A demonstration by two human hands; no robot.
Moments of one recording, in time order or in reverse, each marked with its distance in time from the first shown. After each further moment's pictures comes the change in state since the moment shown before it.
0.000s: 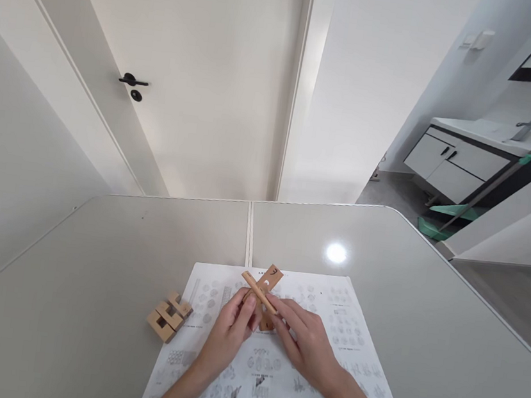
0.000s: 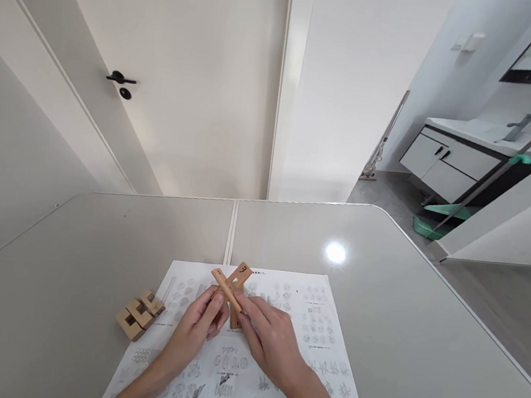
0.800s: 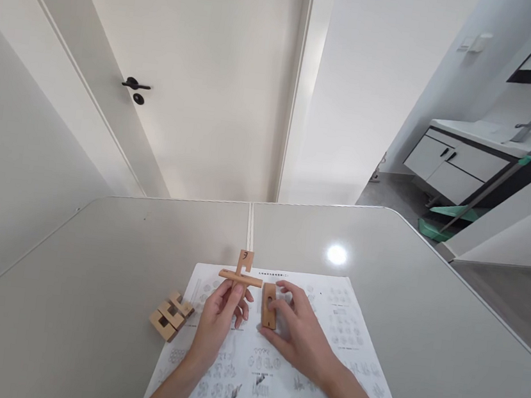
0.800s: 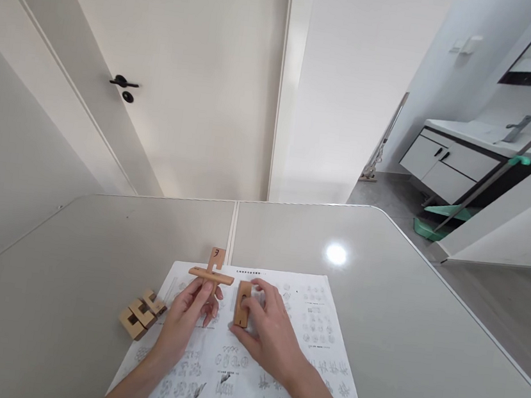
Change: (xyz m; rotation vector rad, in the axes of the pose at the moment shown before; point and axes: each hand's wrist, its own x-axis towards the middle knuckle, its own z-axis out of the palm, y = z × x) left_hand 0.003 0.010 -0.012 -0.047 0.234 0.049; right_hand -0.005 0.009 0.004 -0.105 -0.115 0.163
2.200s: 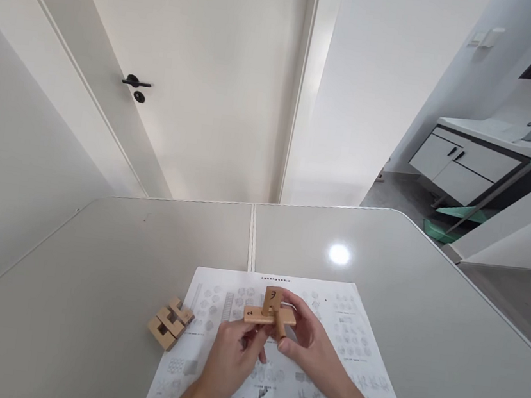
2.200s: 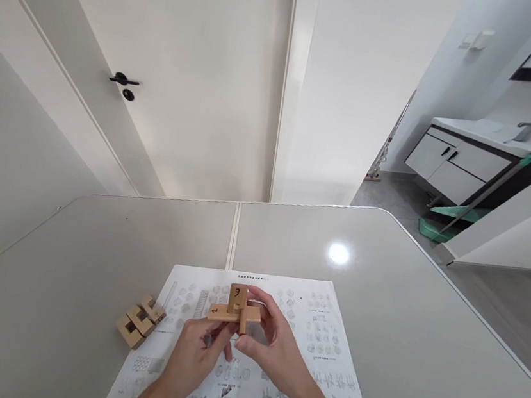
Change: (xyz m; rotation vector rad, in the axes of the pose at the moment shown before) left_hand -0.020 -0.003 0.014 0.496 -0.204 0.104; right_hand 0.007 -0.020 -0.014 0.982 -0.020 0.449
